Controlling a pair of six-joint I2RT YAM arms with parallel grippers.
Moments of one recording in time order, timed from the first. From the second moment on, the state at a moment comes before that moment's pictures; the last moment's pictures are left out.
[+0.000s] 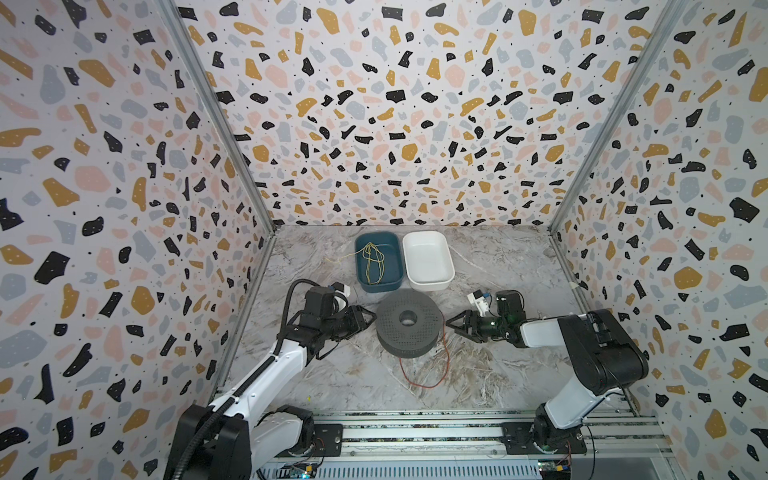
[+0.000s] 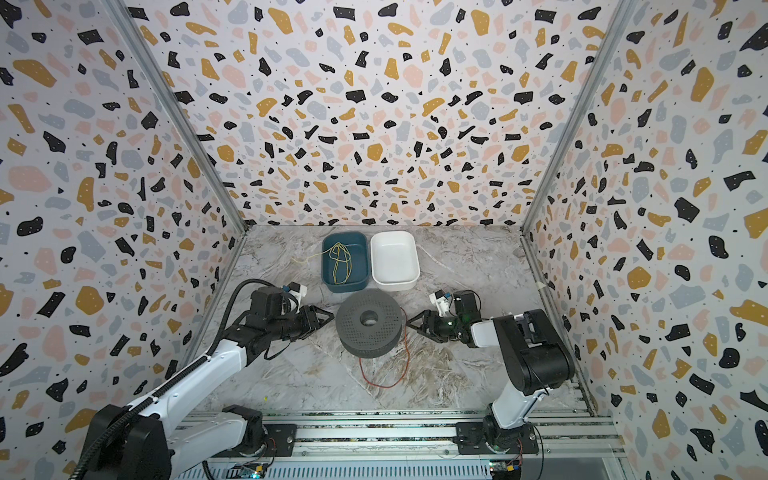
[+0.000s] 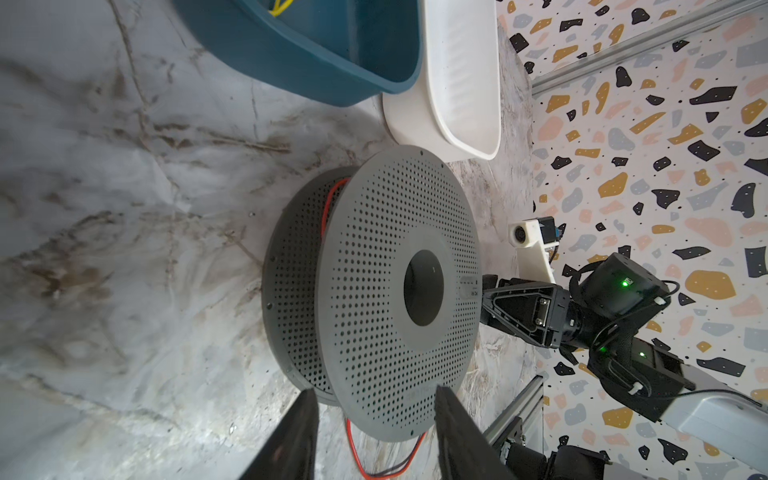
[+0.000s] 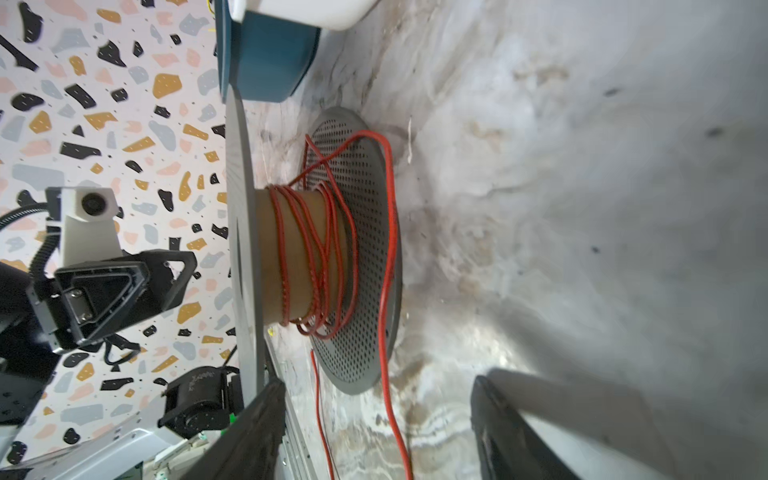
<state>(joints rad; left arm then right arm) -0.26 1.08 0.58 -0.22 0.53 -0.71 0.25 1.63 0.54 0.24 -0.87 0.59</state>
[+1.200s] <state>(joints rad) -0.13 1.02 0.70 -0.49 0.50 -0.53 1.19 1.58 0.78 -0.25 -0.05 0.36</state>
